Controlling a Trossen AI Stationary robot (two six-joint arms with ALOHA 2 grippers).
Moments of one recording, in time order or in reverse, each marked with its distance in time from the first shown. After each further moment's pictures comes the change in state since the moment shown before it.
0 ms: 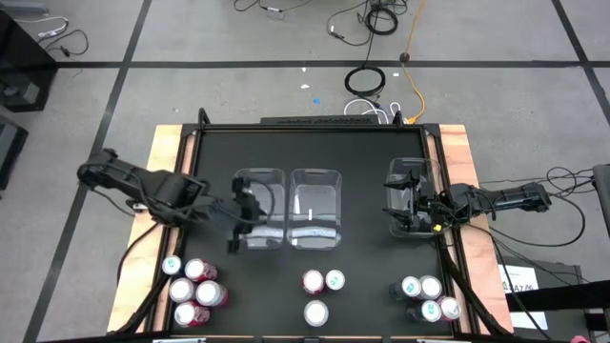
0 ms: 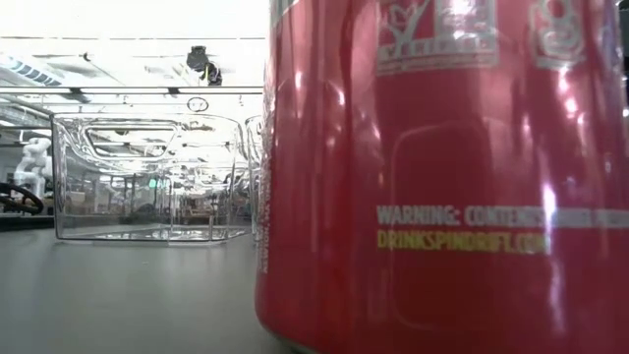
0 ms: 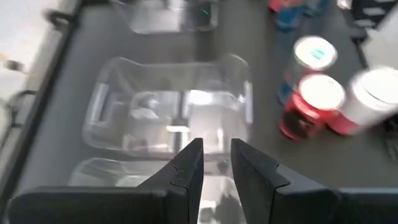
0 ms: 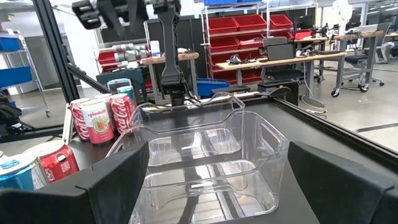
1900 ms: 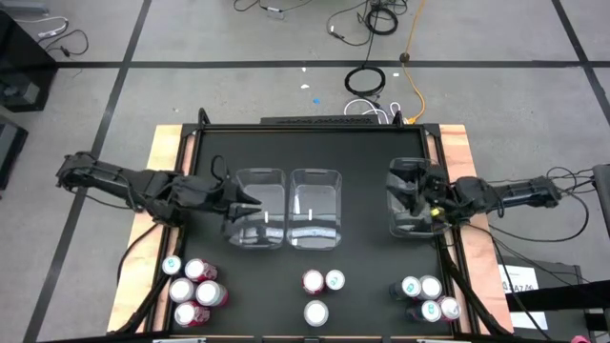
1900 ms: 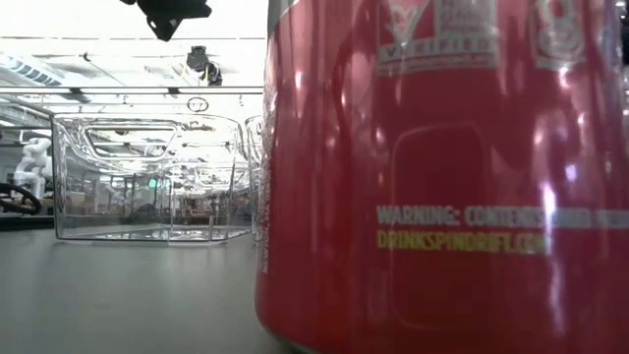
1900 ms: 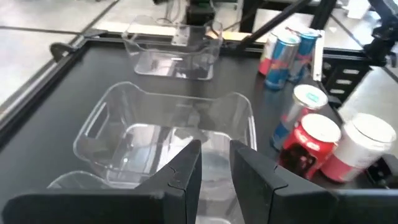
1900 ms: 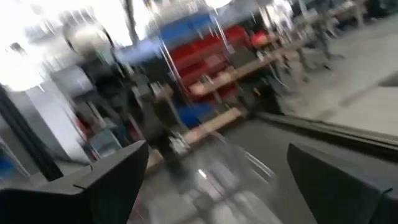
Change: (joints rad) left arm 0.143 -0.421 -0.604 0.568 0.150 0.048; right arm -0.002 0.243 0.200 0.067 0.192 0.283
